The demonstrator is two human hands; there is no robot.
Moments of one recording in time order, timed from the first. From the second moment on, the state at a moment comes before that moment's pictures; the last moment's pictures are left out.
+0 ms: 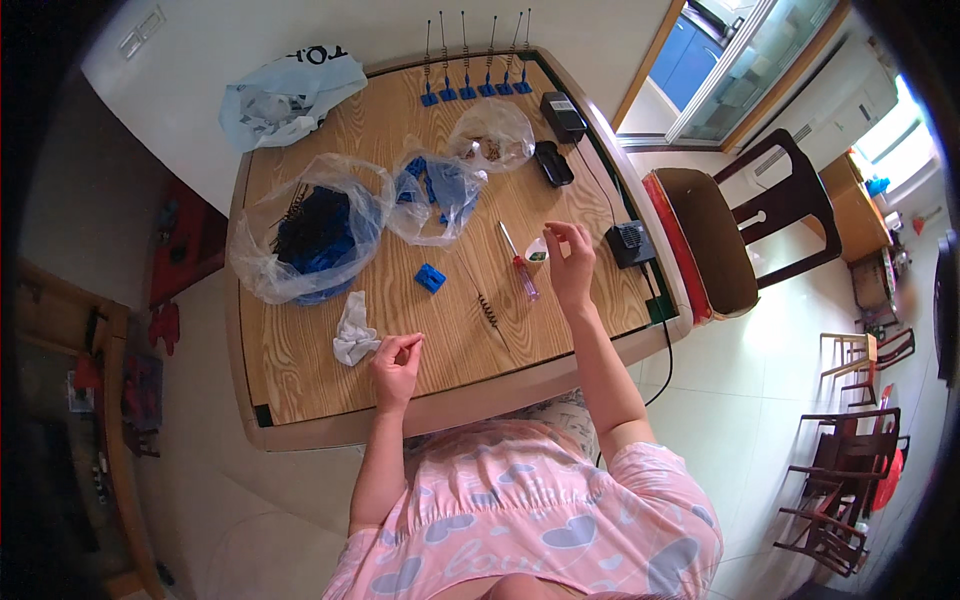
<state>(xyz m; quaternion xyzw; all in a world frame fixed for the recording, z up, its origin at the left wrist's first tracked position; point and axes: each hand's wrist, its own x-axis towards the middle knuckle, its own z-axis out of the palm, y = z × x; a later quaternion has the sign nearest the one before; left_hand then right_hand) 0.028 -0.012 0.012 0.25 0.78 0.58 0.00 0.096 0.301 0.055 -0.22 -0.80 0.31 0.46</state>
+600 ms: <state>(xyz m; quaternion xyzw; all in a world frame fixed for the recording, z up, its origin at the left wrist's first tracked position) 0.028 -0.011 0.022 0.28 0.78 0.56 -0.03 0.096 0.294 0.055 -0.22 -0.81 0.33 0.43</state>
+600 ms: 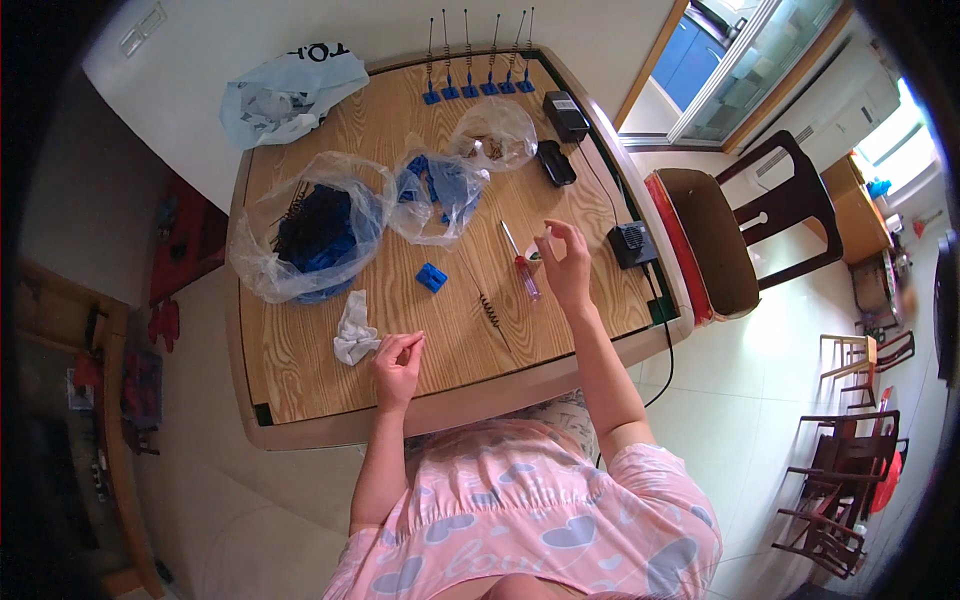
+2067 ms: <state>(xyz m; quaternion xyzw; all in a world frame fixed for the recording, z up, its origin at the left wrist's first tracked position) 0.026 -0.011 0.018 0.27 0.78 0.56 -0.01 0.112 0.305 0.027 -0.25 -0.81 0.38 0.37</state>
